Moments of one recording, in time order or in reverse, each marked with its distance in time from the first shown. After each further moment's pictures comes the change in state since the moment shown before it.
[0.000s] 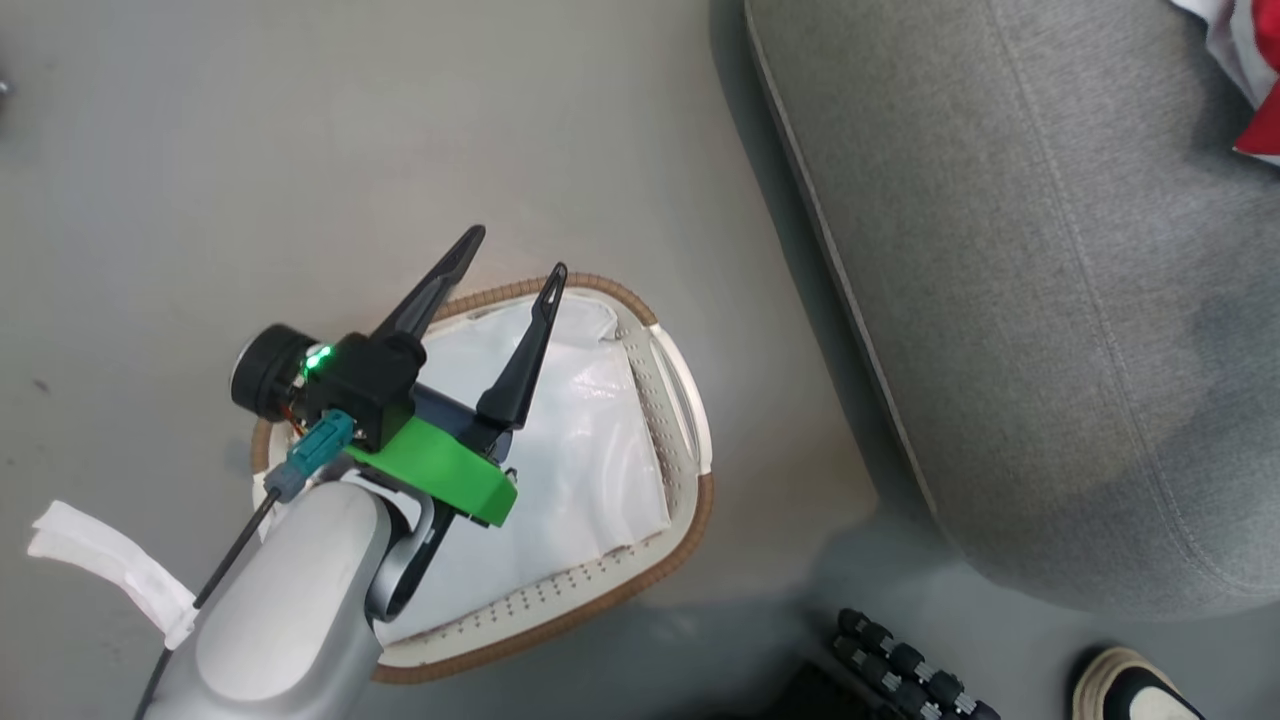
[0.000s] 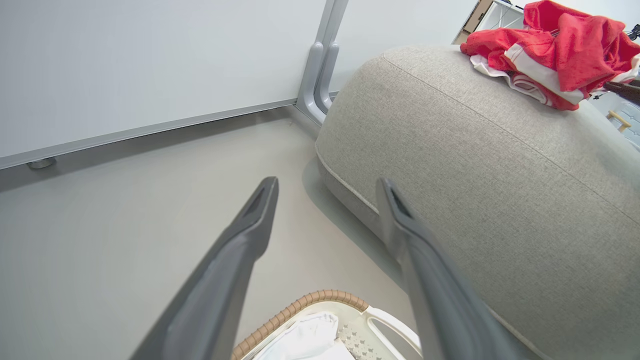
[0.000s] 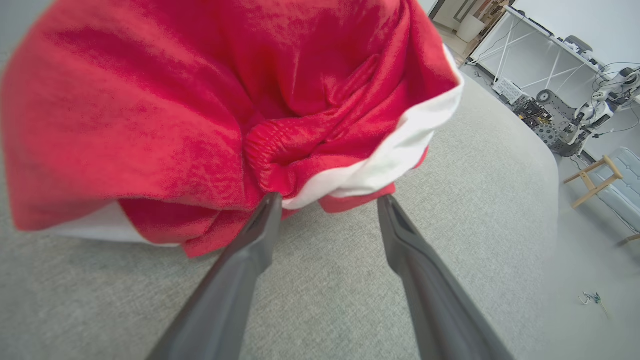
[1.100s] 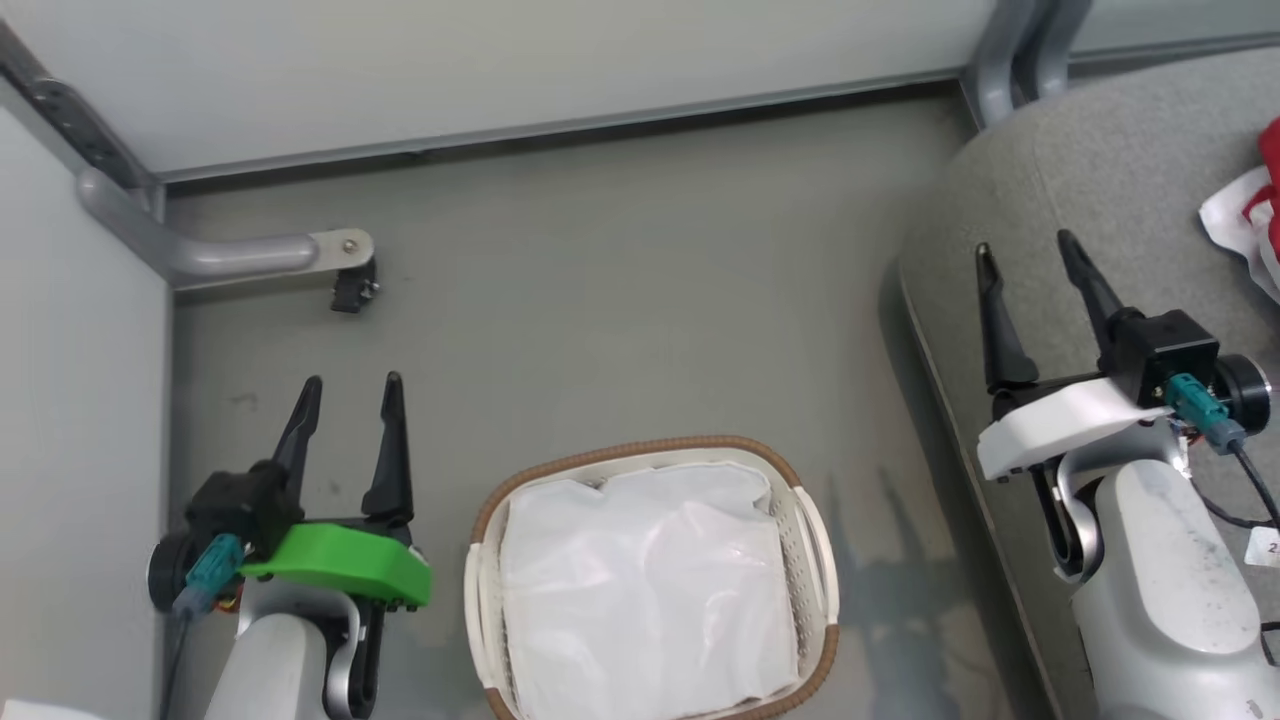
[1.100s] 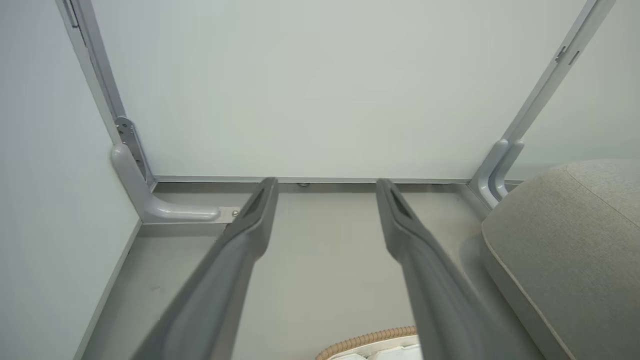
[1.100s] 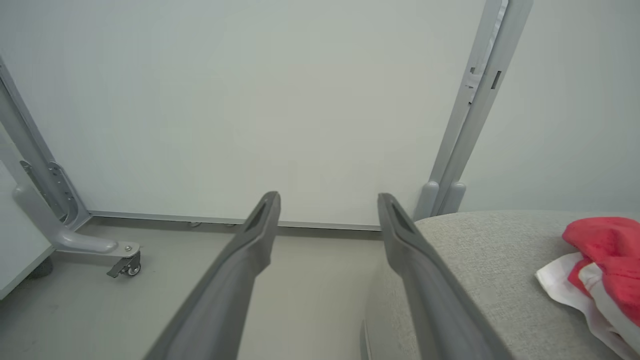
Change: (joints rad) left arm 0.286 -0.210 0.476 0.100 0.129 0.000 0.000; right arm 0.282 0.162 0.593 -0.339 0.177 0.000 0.000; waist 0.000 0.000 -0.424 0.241
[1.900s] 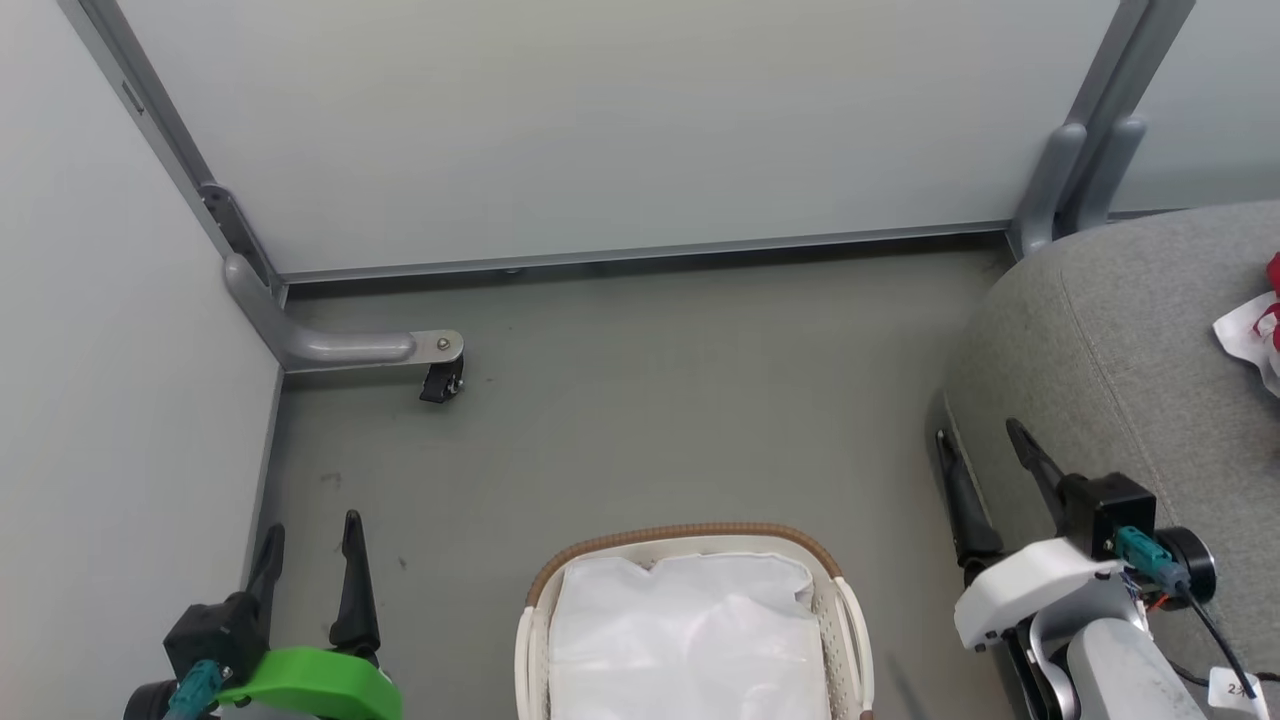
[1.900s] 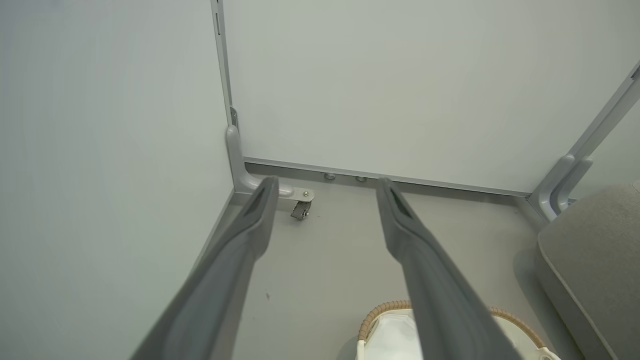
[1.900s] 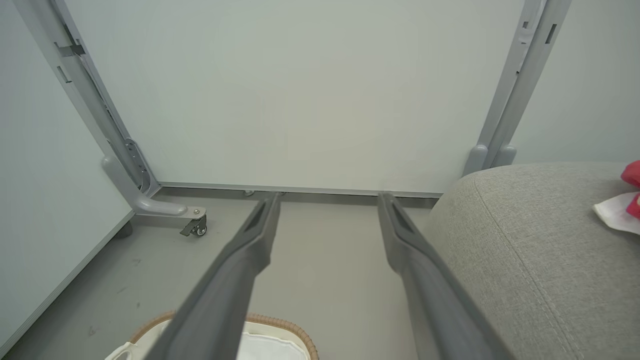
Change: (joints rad) left arm 0.192 -0.026 0.121 0.014 0.044 0.000 0.000; right arm 0.223 0.021 0.054 0.041 0.058 0.000 0.000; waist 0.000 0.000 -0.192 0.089
